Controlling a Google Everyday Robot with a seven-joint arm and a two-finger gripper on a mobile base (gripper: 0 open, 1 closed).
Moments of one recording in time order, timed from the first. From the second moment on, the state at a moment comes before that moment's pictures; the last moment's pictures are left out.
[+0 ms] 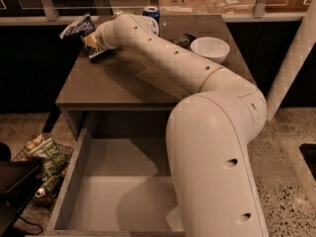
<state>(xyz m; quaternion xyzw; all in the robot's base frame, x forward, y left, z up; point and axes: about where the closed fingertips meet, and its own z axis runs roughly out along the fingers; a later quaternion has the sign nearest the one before) 0.876 0.216 0.855 -0.36 0.75 0.21 0.52</state>
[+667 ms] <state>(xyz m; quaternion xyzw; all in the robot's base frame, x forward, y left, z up) 0.875 0.220 0.851 -0.36 0.75 0.21 0.52</state>
